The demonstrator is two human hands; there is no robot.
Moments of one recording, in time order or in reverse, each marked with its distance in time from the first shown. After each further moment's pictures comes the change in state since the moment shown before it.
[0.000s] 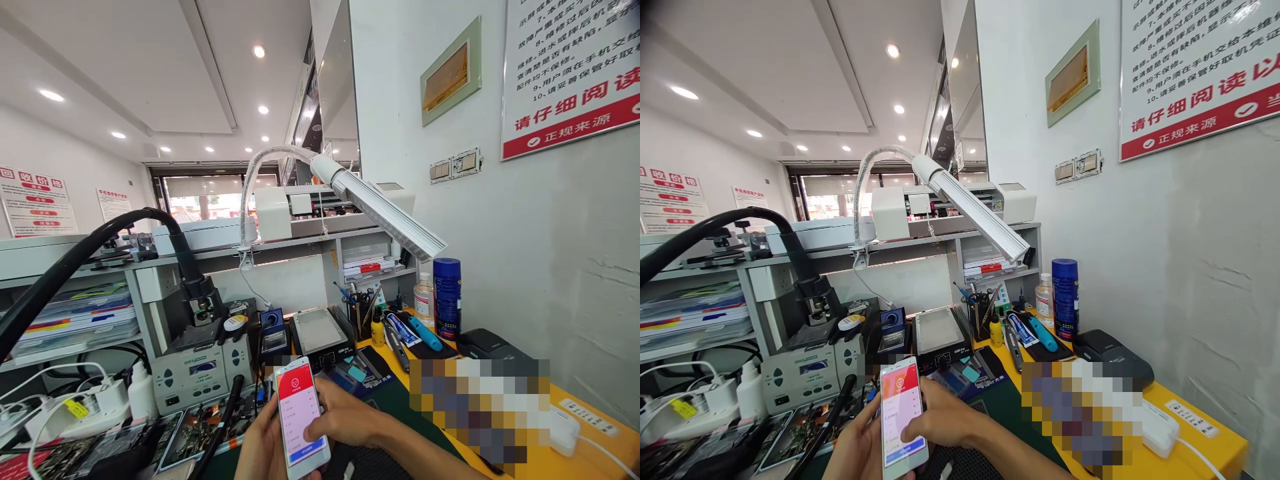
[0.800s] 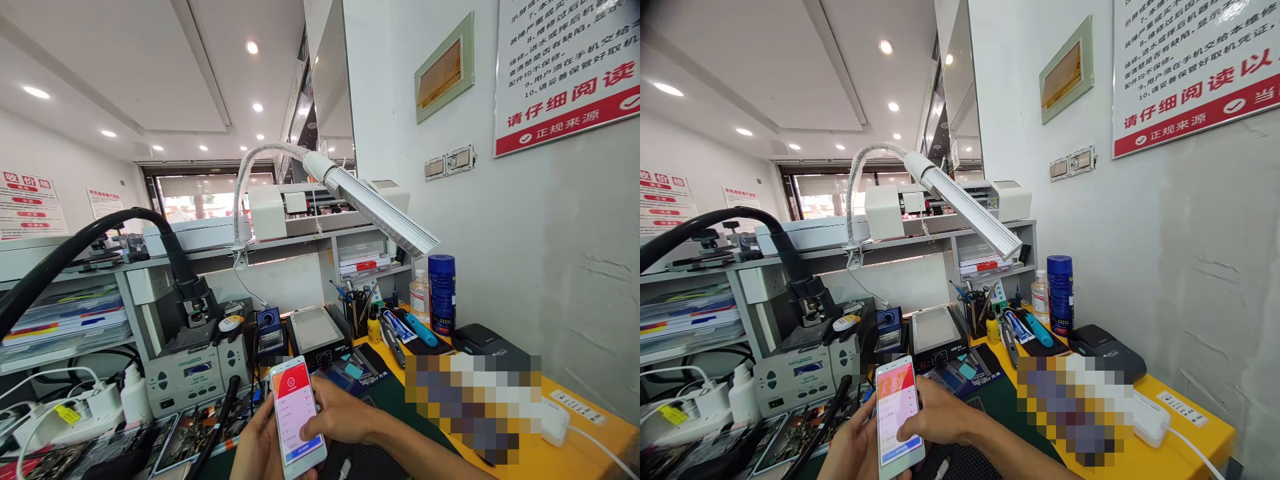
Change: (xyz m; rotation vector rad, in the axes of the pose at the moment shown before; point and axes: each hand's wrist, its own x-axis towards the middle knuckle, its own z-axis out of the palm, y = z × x) left_hand 0.007 -0.004 -0.011 0.029 -0.100 0.052; right_hand 0.001 0.002 0.000 -0.023 0.009 -0.018
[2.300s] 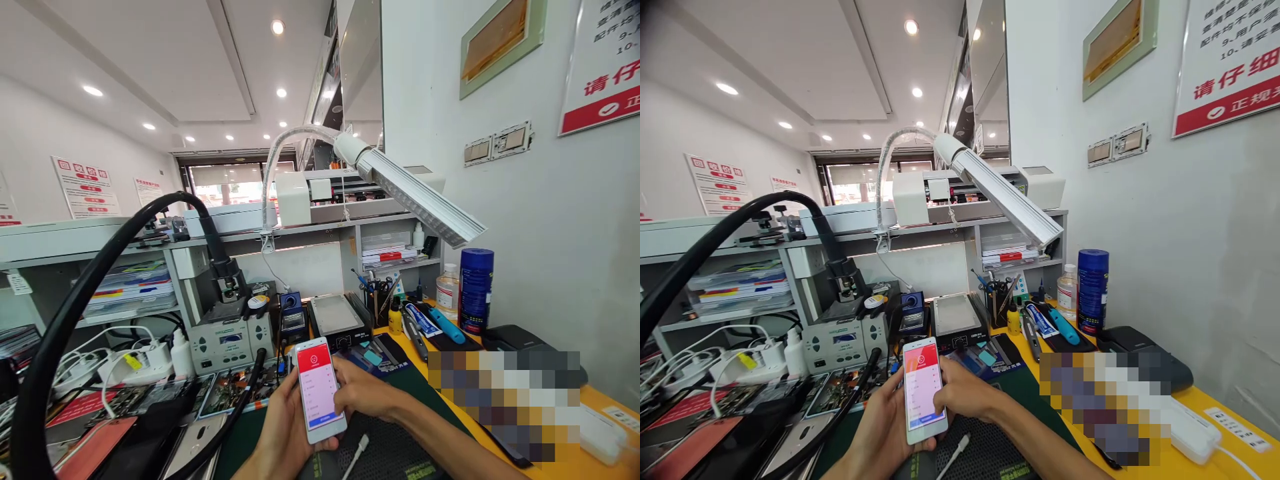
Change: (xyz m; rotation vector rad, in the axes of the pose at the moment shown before) left_hand -0.010 0.000 0.013 0.011 -0.022 0.041; right_hand -0.006 -0.016 0.000 -0.014 -0.035 0.123
